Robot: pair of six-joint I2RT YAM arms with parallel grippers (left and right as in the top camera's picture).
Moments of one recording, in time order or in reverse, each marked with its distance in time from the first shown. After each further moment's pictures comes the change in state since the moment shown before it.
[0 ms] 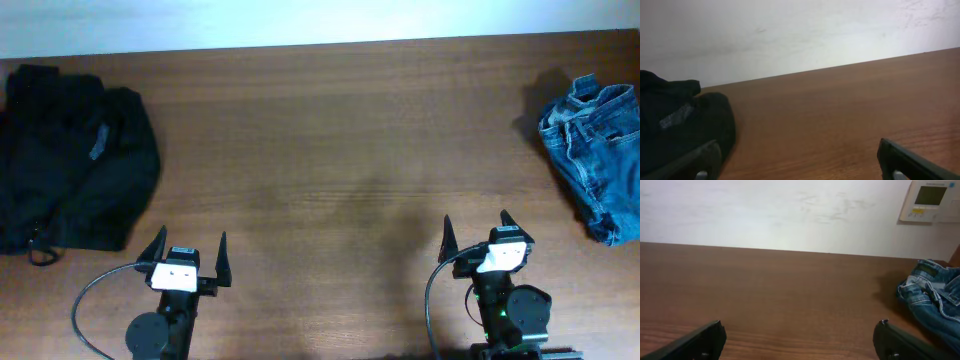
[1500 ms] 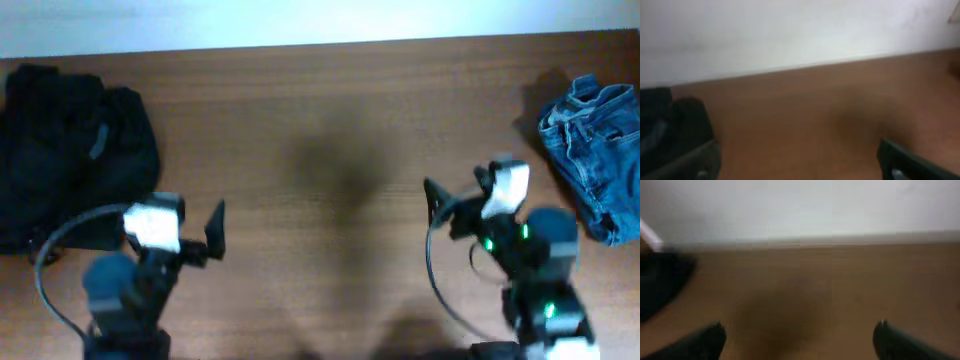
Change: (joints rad) left arm 0.000 0.575 0.570 -0.204 0.111 -0.051; right arm -0.001 0.747 0.618 -0.182 -0.328 0.187
